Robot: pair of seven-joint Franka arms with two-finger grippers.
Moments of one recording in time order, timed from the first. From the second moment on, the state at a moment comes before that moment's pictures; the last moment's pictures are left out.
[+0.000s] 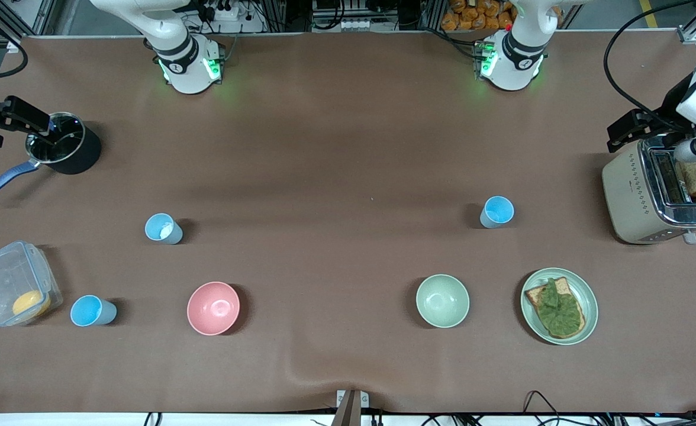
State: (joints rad) left arm 0.05 -0.03 -0.13 -1.59 0.04 1.53 -0.14; right arm 0.07 -0.01 -0.11 -1.50 0.03 1.44 -0.06
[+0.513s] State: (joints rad) left arm 0.06 -0.06 -0.13 -1.60 0.04 1.53 -0.14; right arm 0.07 -0.01 -0.11 -1.50 0.03 1.44 -0.06
